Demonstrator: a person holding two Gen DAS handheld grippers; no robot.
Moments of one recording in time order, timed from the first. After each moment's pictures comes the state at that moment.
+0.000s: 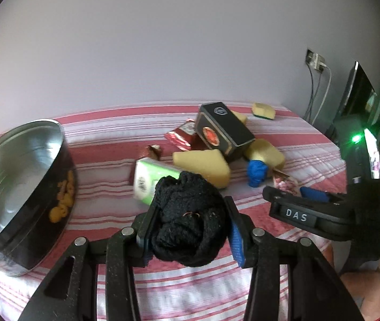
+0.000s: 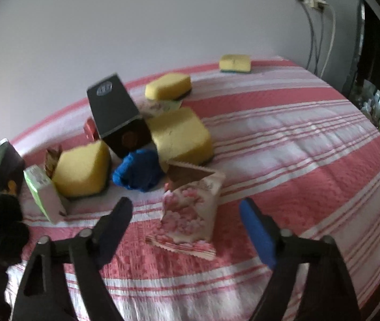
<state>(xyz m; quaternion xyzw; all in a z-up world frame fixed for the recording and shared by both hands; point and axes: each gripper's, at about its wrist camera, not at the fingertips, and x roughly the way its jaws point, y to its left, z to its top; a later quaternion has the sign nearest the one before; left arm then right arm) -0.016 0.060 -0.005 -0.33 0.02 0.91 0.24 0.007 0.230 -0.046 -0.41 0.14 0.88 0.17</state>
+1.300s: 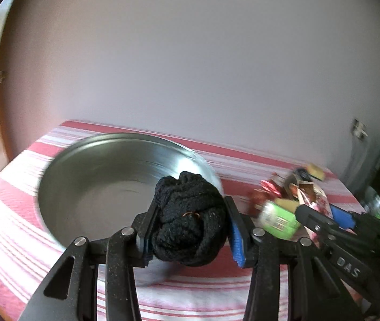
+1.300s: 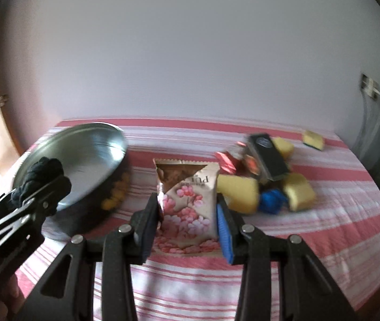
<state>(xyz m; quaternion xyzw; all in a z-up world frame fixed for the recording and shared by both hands) -0.025 -0.119 0.031 -0.26 -0.08 0.95 0.13 0.005 0.035 0.035 -0.32 0.01 0.95 0.04</state>
